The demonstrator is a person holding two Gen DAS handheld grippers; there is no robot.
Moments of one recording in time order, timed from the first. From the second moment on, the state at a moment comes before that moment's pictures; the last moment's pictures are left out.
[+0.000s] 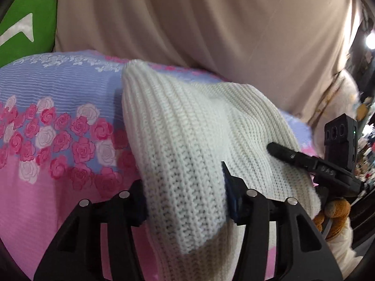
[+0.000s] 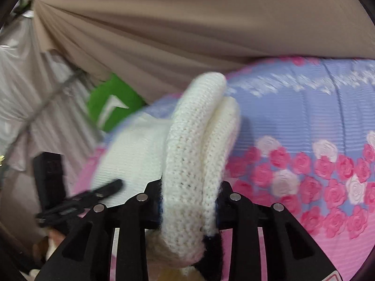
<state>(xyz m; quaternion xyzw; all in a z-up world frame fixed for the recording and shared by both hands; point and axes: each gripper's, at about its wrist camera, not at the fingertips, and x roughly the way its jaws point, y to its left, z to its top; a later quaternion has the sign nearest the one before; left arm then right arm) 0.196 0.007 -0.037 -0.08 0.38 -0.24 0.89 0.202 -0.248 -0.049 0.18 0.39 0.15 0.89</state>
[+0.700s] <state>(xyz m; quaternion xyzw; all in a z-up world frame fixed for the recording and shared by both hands) 0.131 -0.001 -0.061 -0.03 0.40 -0.09 0.91 0.109 -0.241 -0.055 0.08 0.39 0.09 0.91</state>
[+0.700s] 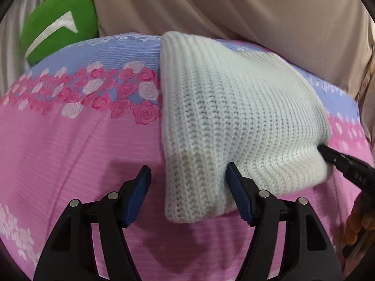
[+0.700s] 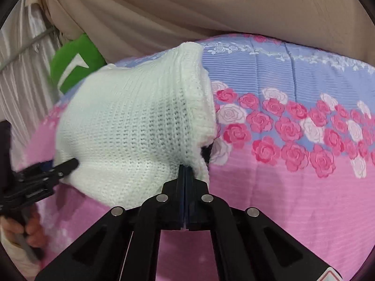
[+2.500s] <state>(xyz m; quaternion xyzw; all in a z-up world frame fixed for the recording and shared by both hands) 0.039 -0.066 -0.081 0.07 0.39 0.02 0.92 0.011 -0.184 -0.086 0.04 0.39 -0.02 0.92</state>
